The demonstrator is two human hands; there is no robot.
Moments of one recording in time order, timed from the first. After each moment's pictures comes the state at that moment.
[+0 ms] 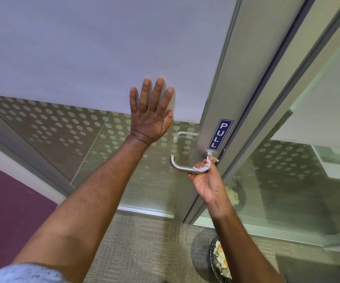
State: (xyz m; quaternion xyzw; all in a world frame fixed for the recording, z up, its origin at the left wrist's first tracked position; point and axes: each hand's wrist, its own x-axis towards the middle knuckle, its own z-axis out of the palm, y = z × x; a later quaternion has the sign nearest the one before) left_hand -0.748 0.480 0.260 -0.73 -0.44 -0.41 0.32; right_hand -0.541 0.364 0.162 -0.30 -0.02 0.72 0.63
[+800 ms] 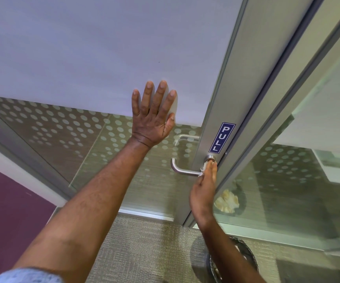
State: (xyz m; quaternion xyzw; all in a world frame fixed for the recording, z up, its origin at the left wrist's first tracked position) left_hand -0.749 0.485 0.257 -0.73 -0.43 -0.42 0.33; right_hand -0.580 0.324 0.161 -0.70 -0.45 0.29 0.48
